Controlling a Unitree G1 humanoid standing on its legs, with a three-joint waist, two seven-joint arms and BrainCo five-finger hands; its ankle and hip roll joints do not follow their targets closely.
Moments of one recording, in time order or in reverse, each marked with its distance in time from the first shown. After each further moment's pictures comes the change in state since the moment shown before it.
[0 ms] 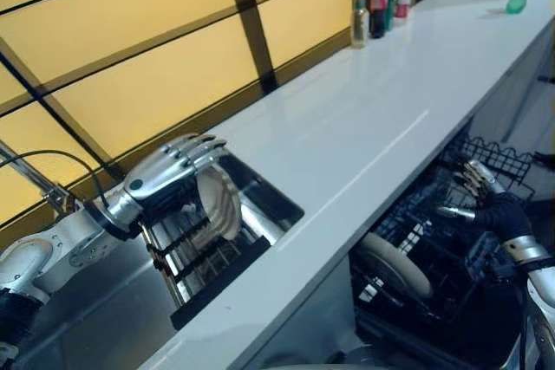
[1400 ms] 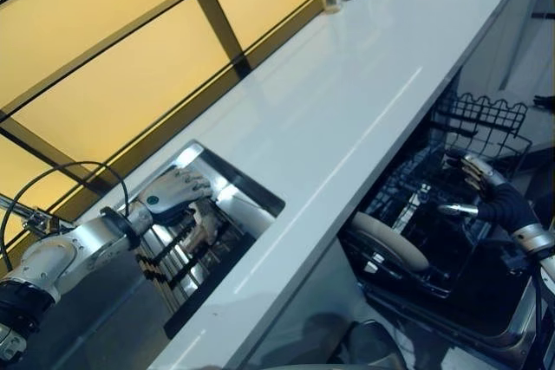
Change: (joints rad) left arm -0.061 0.015 -0.169 0.110 0.190 0.127 -0.121; right arm -0.017 -0.105 -0.004 0.017 0.016 0.037 0.070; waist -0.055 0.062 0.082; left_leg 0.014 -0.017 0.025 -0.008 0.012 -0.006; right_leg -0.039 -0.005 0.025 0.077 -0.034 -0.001
